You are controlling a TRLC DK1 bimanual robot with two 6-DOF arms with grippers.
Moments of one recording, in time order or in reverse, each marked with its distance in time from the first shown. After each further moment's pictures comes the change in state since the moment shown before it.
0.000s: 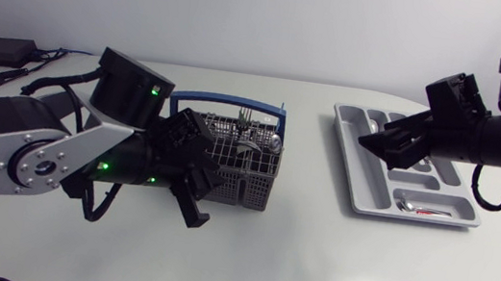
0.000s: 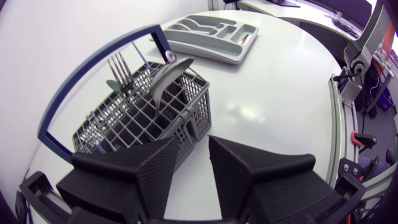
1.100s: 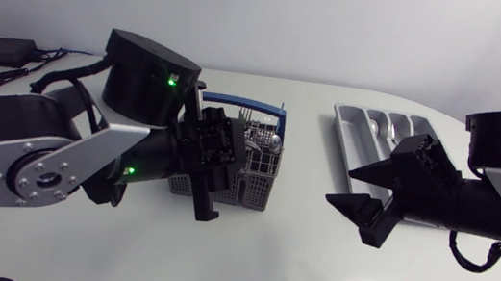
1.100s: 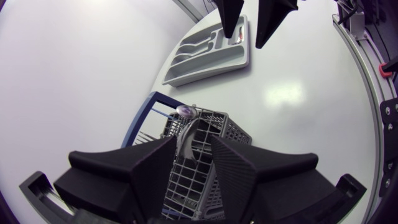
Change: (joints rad) left arm -0.135 0.005 0.054 0.123 -0.223 0.464; right arm 0.185 -0.210 -0.274 0.028 0.000 -0.052
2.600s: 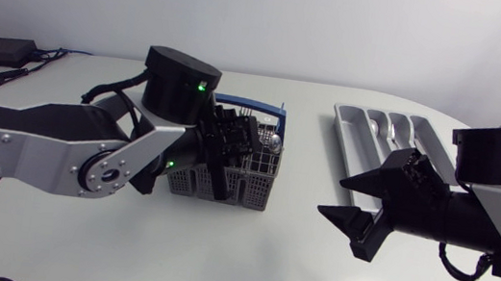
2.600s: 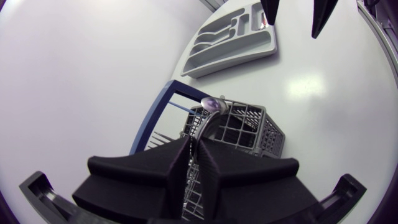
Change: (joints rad) left arm 0.036 0.169 0.029 0.209 -0.091 0.057; right arm 0.041 -0.010 -0.064 0.056 0.010 0.001
